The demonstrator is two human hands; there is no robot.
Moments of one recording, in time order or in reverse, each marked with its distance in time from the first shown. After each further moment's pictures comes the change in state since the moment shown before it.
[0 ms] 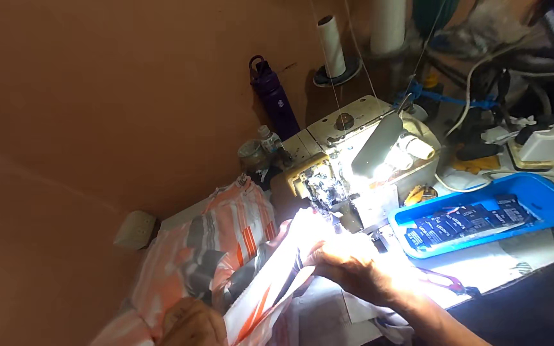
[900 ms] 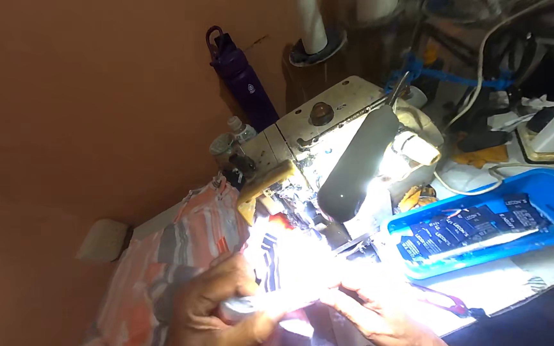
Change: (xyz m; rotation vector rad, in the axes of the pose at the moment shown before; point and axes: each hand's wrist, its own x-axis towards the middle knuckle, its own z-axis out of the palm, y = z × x) left_hand 0.074 -0.054 0.055 -0.241 -0.105 -0.064; right_hand -0.043 -0.001 -0.010 0.469 0.149 0.362
